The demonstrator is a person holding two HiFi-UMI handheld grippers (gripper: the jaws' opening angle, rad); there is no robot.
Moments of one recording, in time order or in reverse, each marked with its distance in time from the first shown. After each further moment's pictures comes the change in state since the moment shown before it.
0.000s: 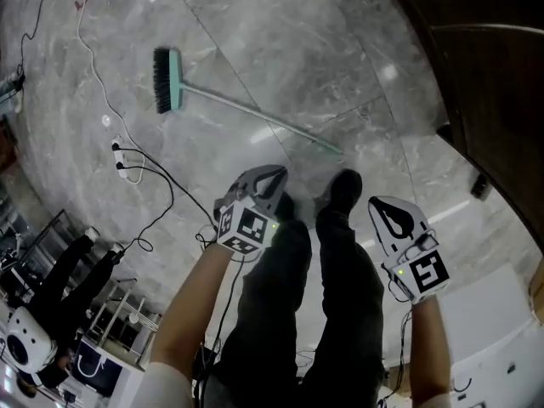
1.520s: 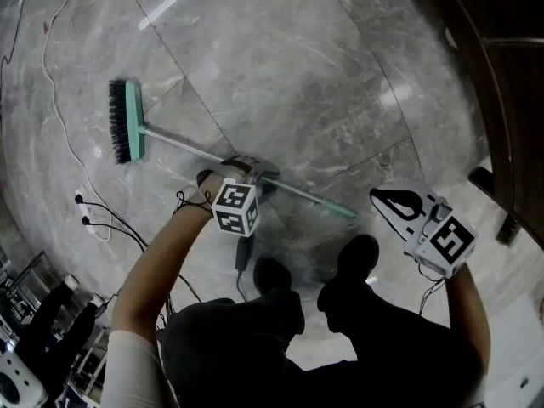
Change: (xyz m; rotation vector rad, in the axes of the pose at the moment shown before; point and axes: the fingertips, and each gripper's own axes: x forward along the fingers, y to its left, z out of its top) left arm 0.234 0.071 -0.197 0.756 0.236 -0.434; right arm 0.195 -0.122 -0.114 -0.141 0.042 0.218
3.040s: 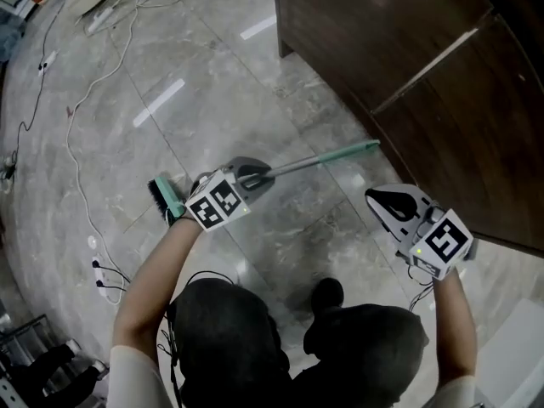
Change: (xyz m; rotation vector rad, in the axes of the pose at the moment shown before) left arm -0.228 0.203 0.183 -0.234 -0.354 0.349; right arm -0.196 -0.013 0.173 -0.223 -0.249 -0.320
